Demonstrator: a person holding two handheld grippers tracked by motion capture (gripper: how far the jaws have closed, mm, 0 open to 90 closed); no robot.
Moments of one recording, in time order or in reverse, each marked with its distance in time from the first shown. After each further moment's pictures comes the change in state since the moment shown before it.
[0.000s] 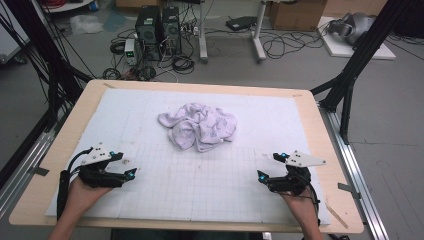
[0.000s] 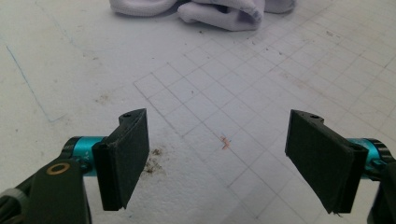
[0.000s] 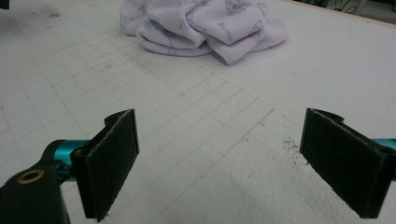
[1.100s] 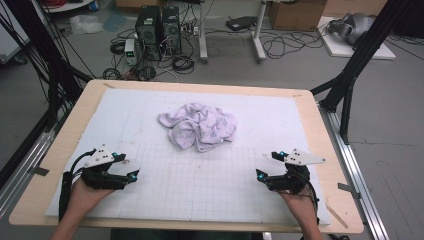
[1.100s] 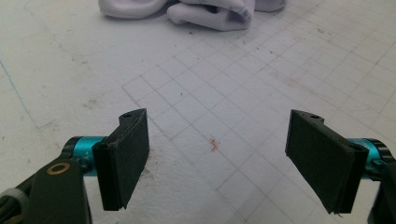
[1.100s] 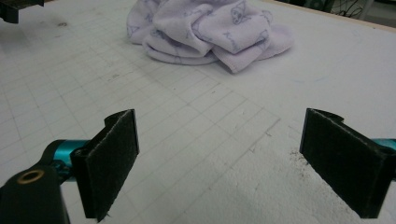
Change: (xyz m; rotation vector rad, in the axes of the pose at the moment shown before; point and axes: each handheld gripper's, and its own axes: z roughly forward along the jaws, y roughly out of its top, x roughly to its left) left arm -0.008 0.001 0.002 0.004 -0.012 0.032; right arm 0.002 0.007 0.001 -0.012 0.018 0.009
